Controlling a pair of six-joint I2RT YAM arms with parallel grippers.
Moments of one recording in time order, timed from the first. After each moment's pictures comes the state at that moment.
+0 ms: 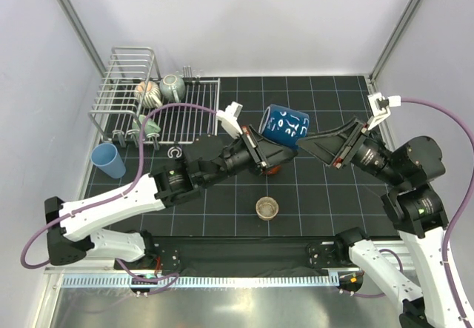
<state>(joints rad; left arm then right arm) -1.18 1.24 1.24 0.01 -0.10 -1.29 0.31 0.68 1.14 -0.30 -0.65 0.89</state>
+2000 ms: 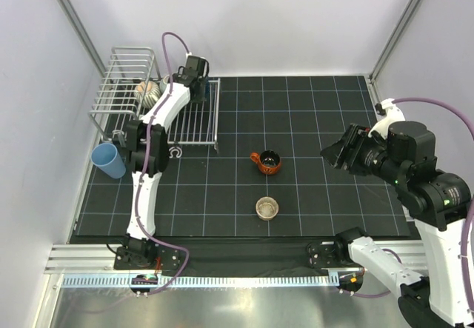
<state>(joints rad) -0.29 2.32 2.14 -0.67 -0.23 -0.16 0.31 0.84 1.50 -1.21 -0.10 0.51</state>
